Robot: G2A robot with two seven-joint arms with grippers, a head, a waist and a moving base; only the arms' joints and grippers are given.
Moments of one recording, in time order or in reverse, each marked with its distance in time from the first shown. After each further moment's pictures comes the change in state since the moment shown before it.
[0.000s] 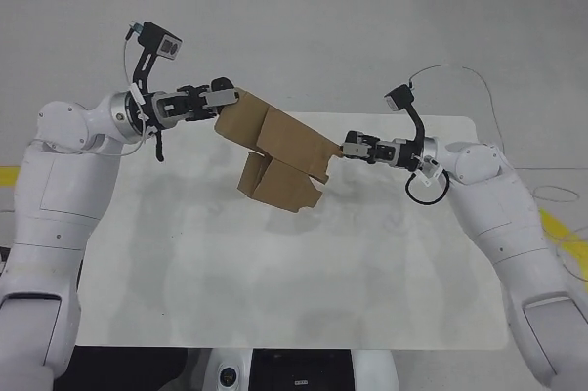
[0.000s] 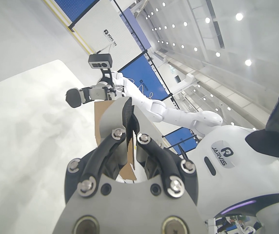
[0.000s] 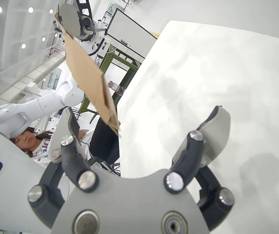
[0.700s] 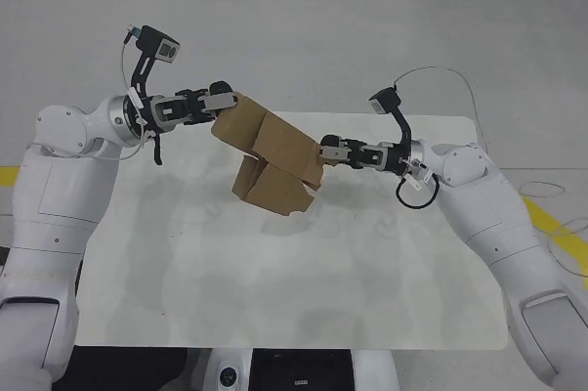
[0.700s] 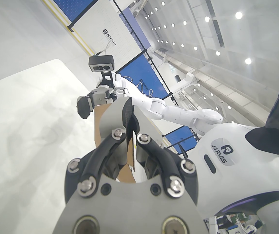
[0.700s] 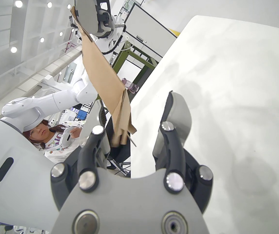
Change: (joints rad) left arm 0.015 0.009 -0.006 -0.006 0.003 -0.006 0.006; right arm 0.017 0.015 -0.112 -0.033 0.116 -0.024 -0.024
